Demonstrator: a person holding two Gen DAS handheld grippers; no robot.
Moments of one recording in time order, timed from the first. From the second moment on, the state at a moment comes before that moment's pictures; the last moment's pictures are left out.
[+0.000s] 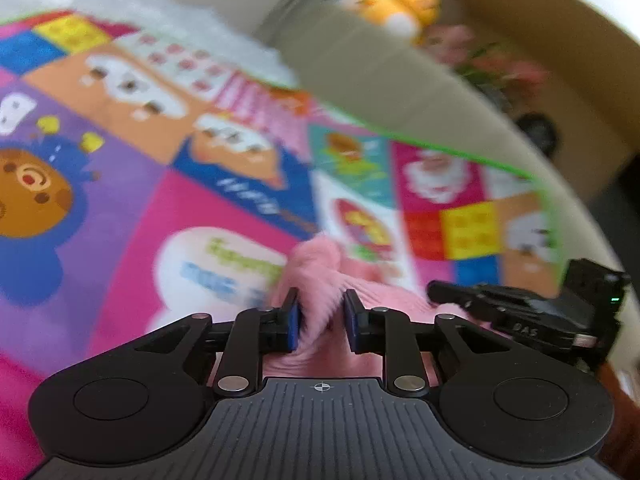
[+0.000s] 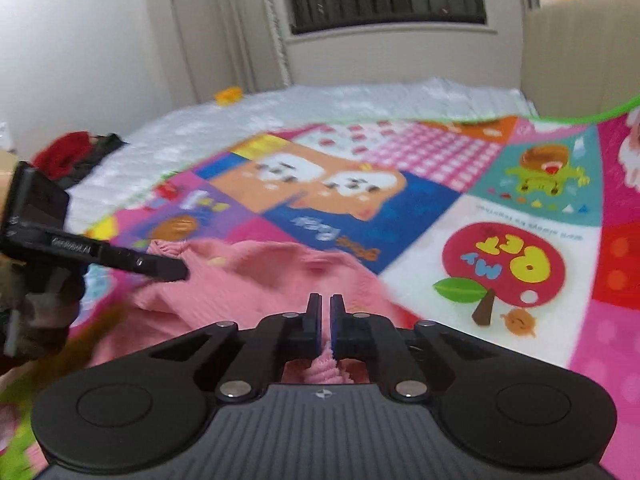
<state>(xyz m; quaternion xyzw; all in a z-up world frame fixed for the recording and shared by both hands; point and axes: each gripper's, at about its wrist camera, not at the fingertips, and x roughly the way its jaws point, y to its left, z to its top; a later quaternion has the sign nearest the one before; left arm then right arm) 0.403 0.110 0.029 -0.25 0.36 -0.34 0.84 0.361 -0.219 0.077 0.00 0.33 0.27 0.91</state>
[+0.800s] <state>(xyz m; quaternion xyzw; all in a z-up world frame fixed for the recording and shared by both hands) 0.309 0.107 0.045 -0.19 0.37 -0.28 0.87 0.233 -0.197 0.042 -0.07 0.39 0.28 0.88</state>
